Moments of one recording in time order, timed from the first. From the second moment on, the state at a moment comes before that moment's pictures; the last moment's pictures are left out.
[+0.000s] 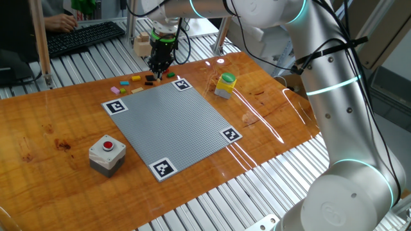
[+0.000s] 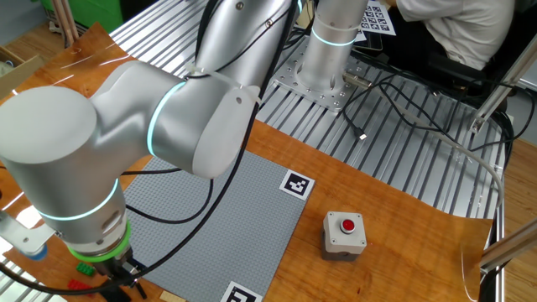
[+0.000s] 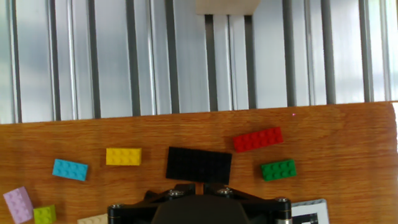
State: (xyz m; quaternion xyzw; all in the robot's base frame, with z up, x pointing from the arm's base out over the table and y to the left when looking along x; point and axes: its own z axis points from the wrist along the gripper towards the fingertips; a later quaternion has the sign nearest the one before) arm 0.798 -0.064 0.021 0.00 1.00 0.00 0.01
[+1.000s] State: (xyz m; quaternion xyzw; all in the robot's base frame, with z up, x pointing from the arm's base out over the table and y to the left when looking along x) arm 0.788 -0.071 0.019 -0.01 1.00 0.00 0.00
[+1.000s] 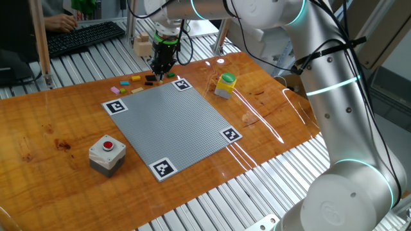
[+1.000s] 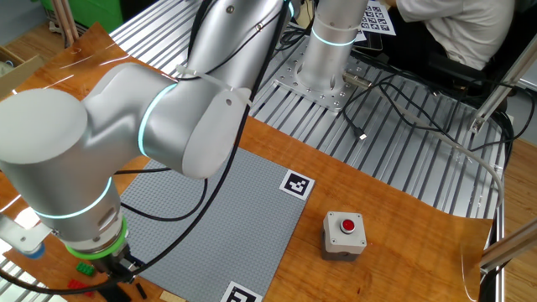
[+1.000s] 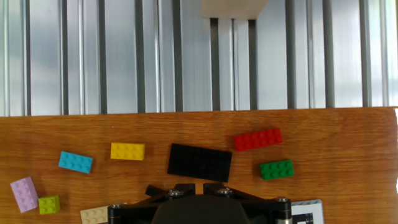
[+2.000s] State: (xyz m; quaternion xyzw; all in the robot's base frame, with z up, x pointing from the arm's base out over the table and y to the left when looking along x) arm 0.765 -0.072 0.020 -0.02 1.00 0.00 0.01
